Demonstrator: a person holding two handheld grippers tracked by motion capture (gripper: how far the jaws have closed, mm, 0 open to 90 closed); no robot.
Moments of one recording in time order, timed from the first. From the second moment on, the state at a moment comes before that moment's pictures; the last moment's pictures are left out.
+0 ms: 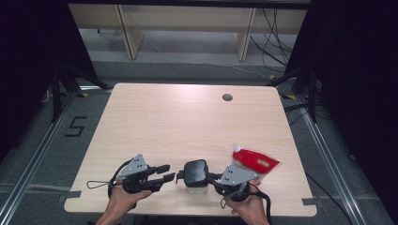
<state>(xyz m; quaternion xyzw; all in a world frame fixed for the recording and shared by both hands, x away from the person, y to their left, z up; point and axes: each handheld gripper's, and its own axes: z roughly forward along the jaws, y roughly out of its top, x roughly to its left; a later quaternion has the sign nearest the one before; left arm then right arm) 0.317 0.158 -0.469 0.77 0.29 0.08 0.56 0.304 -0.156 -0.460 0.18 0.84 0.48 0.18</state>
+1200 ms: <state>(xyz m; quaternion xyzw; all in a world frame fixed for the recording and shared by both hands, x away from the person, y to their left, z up) 0.325 0.129 -0.506 0.84 0.22 0.13 0.48 0.317 -0.080 -0.429 0.15 0.83 0.52 0.17</state>
